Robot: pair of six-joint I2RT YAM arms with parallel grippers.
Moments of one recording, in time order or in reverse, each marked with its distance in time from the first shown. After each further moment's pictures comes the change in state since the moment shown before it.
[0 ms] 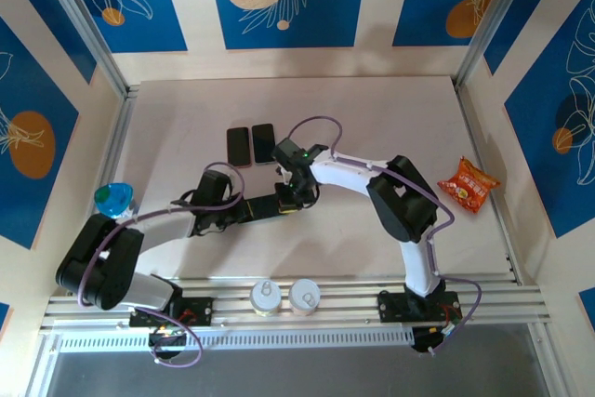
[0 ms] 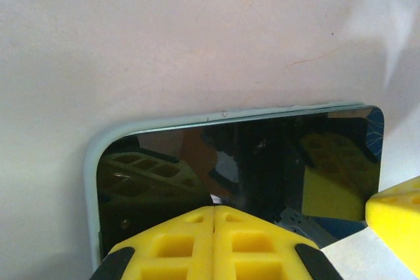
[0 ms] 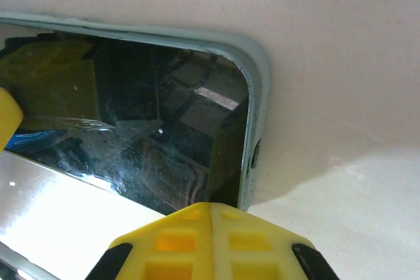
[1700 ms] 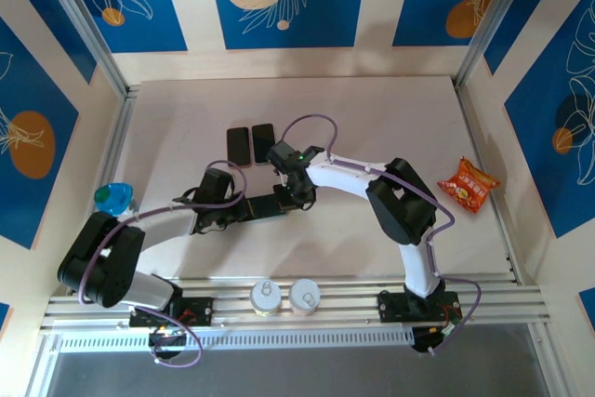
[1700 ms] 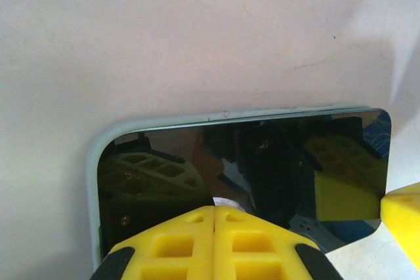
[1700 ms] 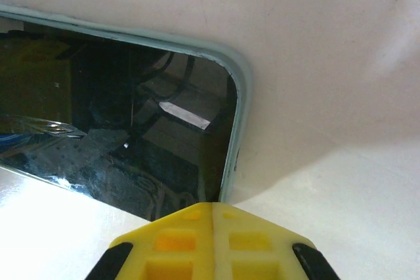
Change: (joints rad) left arm -0.005 0.025 0.022 -0.022 -0.026 0.019; right arm 0.044 0.017 0.044 -0.059 0.143 -0.037
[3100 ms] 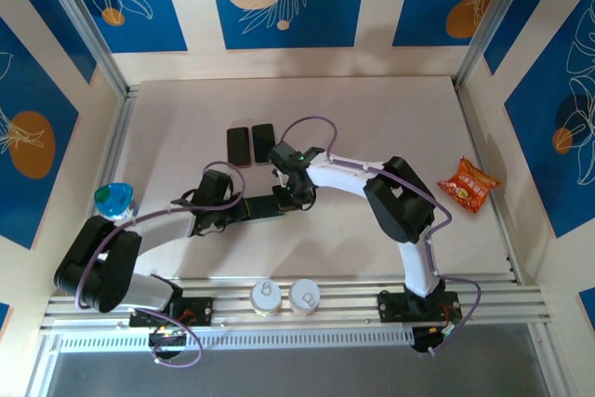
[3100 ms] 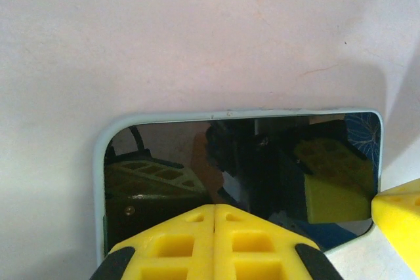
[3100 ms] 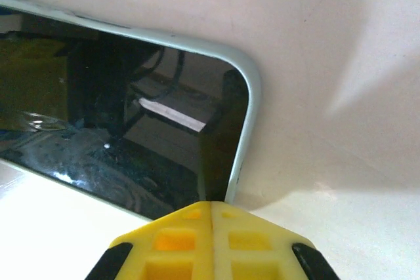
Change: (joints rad) left arm 0.004 -0.047 -0.011 -0.027 -0.047 0.013; right arm -0.024 -0.020 -0.040 0.079 -0.080 -0.026
